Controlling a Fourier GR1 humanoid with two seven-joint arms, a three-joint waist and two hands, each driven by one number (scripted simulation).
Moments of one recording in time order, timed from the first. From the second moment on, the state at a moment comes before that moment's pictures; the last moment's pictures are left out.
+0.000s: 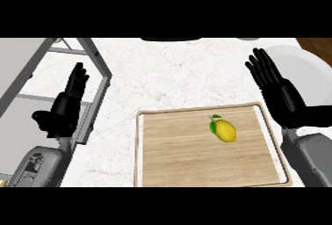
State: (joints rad) left arm -0.25 0.31 -0.16 -1.41 0.15 0.27 -0.10; right arm -0.35 -0.44 0.24 -1.43 -0.45 -0.03 -0.21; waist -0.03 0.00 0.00
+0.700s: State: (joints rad) left arm -0.14 0.25 -0.20 -1.37 0.25 0.18 0.05; right arm -0.63 -0.59 0.16 -1.18 -0.30 0.16 -0.39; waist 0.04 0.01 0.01
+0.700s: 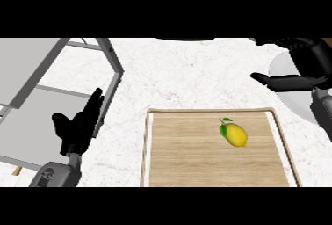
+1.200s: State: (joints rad) left arm -0.12 0.24 -0.20 -1.41 0.26 0.18 0.11; right arm -0.70 -0.72 0.20 -1.03 -0.18 0.39 -0.55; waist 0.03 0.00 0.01
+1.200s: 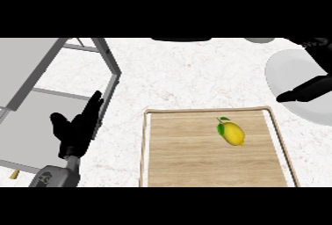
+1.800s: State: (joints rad) left arm -0.08 0.25 -0.18 -1.44 0.25 0.18 0.13; right arm -0.73 -0.80 0.41 -1.22 0.12 0.47 -0.41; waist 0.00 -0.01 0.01
